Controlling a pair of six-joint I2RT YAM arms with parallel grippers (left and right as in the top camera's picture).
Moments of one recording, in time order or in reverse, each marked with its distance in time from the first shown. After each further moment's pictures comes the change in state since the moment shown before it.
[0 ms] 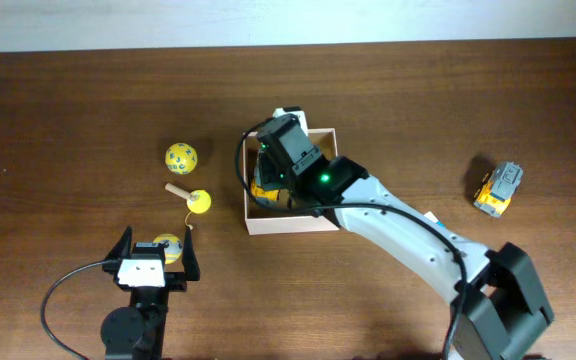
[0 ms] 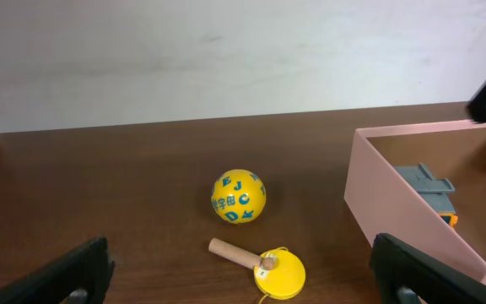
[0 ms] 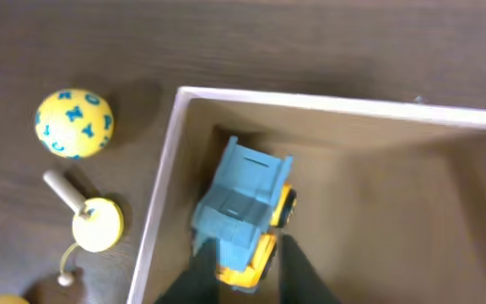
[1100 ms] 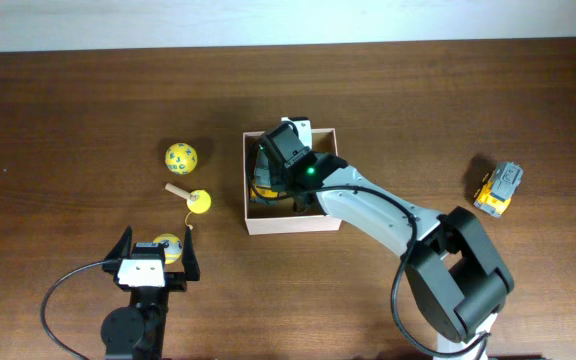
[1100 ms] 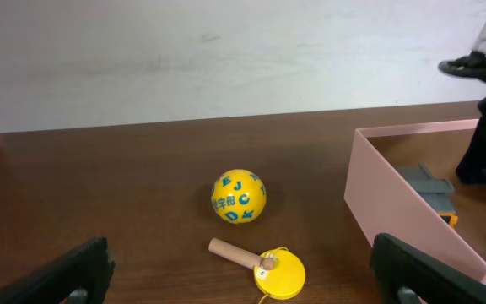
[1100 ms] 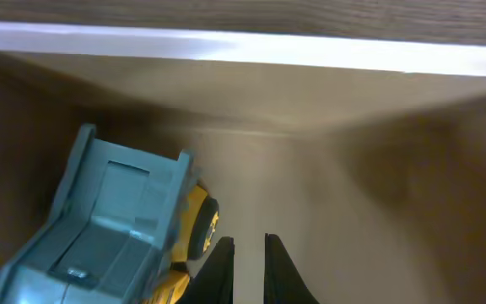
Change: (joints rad) left arm 0.000 0.000 0.000 0.000 0.000 0.000; right arm -0.042 0.193 0.000 0.038 0.098 -0.004
